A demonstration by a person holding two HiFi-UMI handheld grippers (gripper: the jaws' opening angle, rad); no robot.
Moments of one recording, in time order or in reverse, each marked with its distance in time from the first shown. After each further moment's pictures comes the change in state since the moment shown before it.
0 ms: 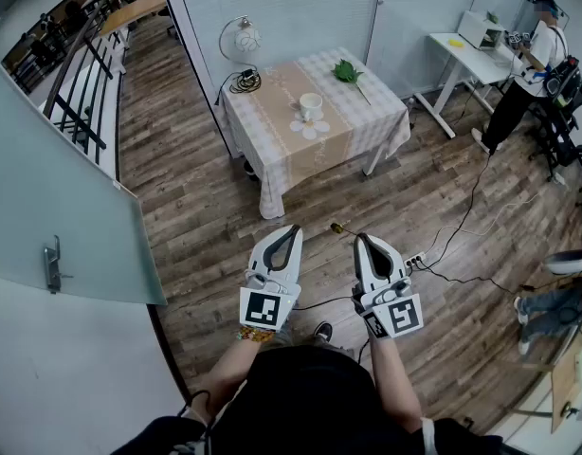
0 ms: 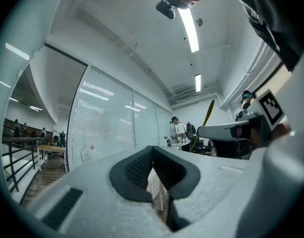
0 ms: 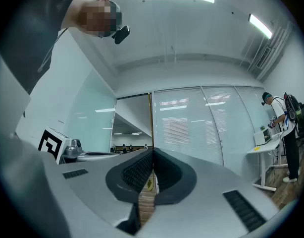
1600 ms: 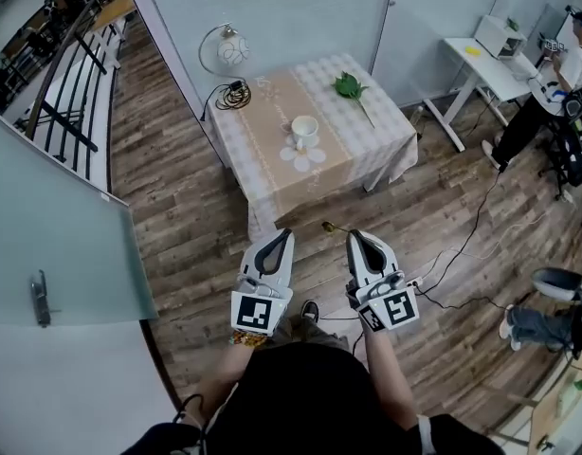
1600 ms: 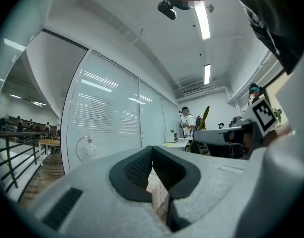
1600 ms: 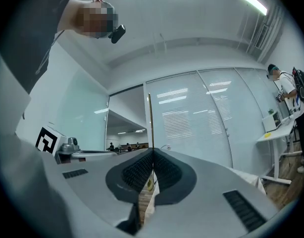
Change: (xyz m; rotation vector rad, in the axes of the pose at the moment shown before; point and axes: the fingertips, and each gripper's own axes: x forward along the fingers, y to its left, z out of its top) left arm 0.189 0.073 -0.050 -0.032 0.076 0.044; right arm 0.157 -0.159 -0.062 0.084 0.059 0.065
